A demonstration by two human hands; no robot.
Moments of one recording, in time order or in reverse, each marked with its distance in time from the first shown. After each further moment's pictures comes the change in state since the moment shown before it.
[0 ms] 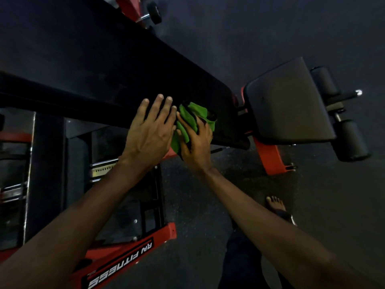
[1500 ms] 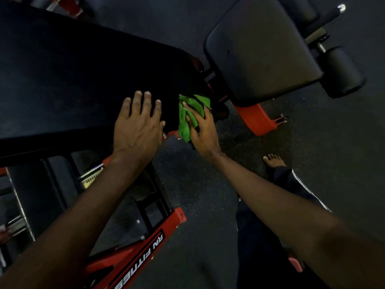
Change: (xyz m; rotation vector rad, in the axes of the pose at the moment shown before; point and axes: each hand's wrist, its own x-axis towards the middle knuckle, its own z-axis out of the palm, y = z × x) left_hand 0.065 0.095 0.050 -0.056 -0.266 0.221; right_hand -0.037 0.161 -0.015 0.089 0.027 0.362
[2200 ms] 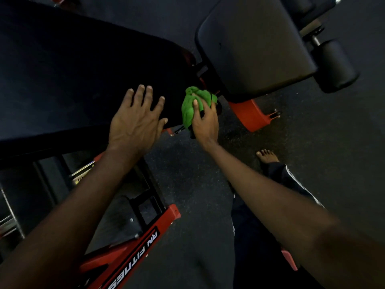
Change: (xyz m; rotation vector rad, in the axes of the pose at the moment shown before) left_hand 0.030 0.013 0.008 0.060 -0.067 0.128; right_hand 0.014 0.011 -0.010 0.109 0.085 0.439
